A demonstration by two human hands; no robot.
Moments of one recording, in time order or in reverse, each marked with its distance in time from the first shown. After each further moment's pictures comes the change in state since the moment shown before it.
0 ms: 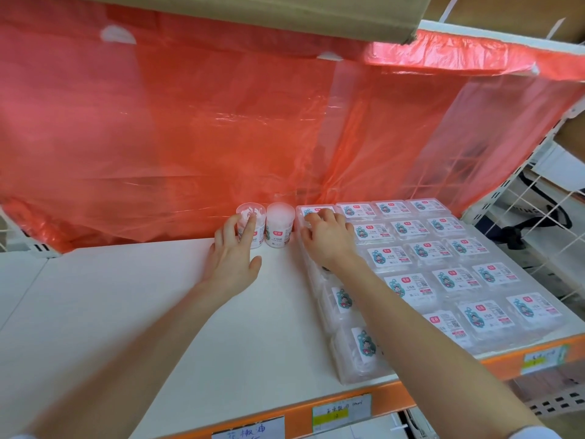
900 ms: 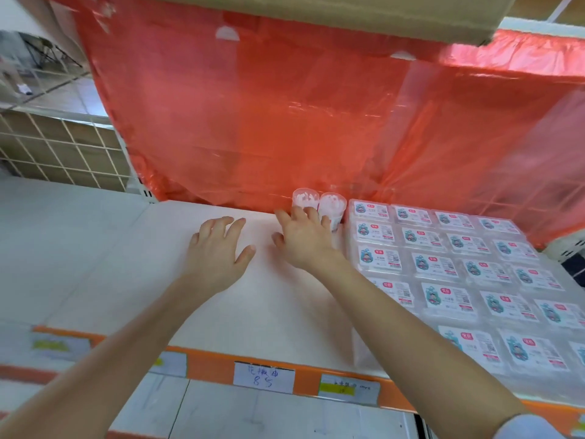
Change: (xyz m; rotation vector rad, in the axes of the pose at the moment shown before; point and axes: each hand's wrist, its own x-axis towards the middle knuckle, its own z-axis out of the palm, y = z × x) left_hand -0.094 -0.026 -0.060 0.220 0.063 -0.317; right_hand -0.041 -0.090 0.005 -0.083 -0.115 -0.491
